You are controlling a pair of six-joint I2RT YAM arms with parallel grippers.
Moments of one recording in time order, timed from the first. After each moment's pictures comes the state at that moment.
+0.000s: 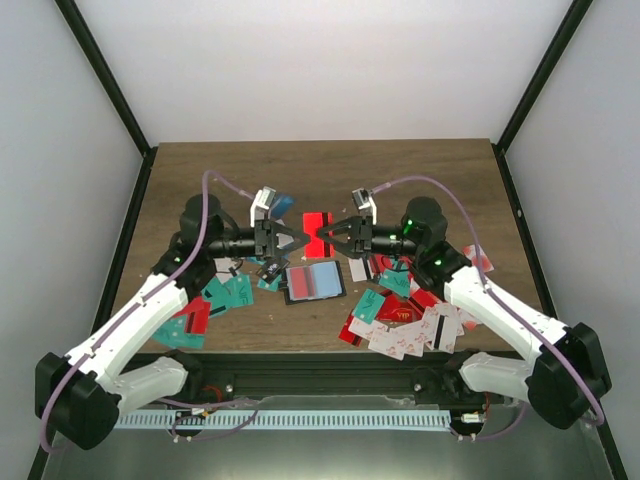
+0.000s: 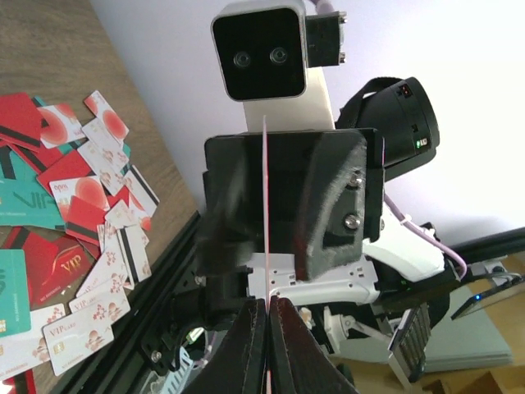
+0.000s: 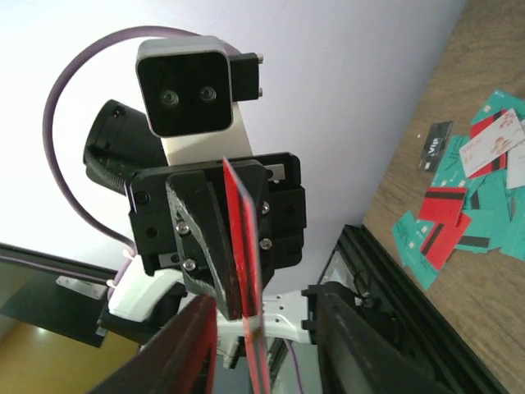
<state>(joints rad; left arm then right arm) -0.48 1.06 0.85 0.07 0.97 -1.02 0.58 1.16 0.81 0.35 -0.89 1.20</state>
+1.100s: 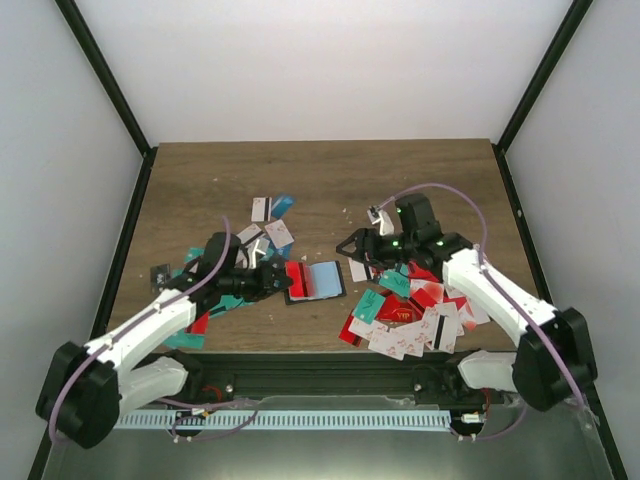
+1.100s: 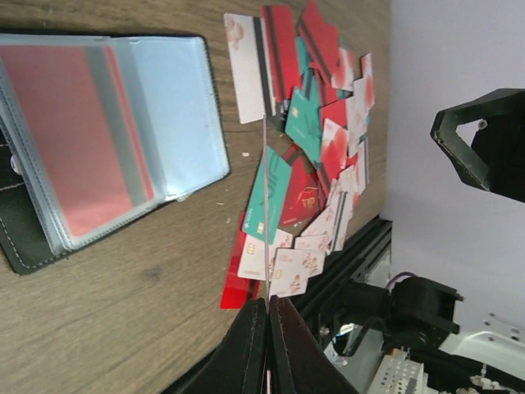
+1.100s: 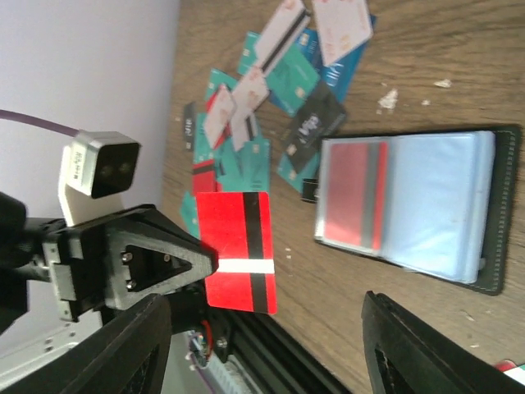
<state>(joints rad) -0.49 1.03 0.55 -0.22 0.65 -0.88 0.46 1.23 0.90 -0.37 -0.70 0.71</state>
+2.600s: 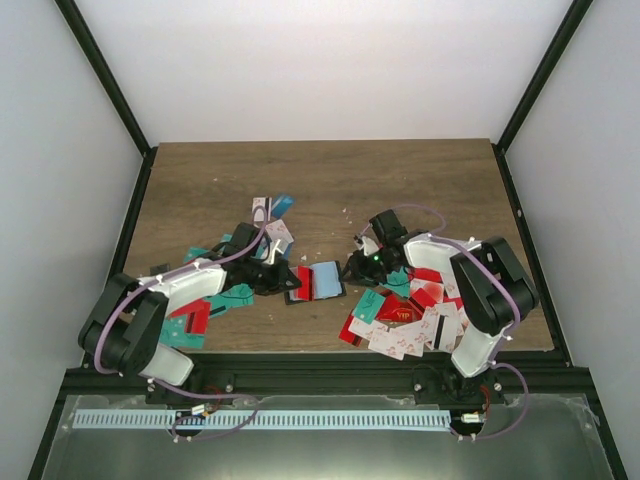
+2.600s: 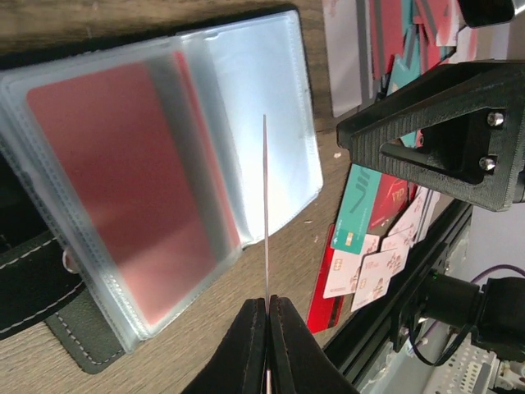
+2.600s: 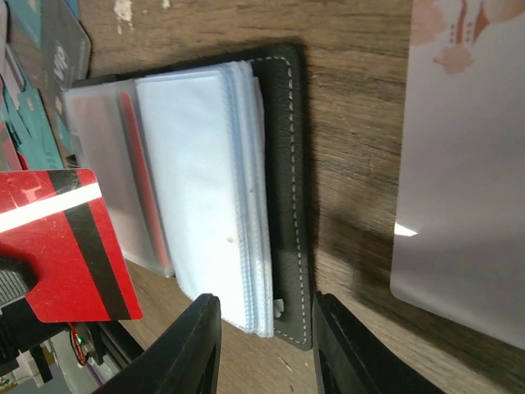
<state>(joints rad) -0.49 1.47 0.69 -0.19 0.68 -0.65 0.46 1.71 0.90 -0.36 -0.65 0.51</state>
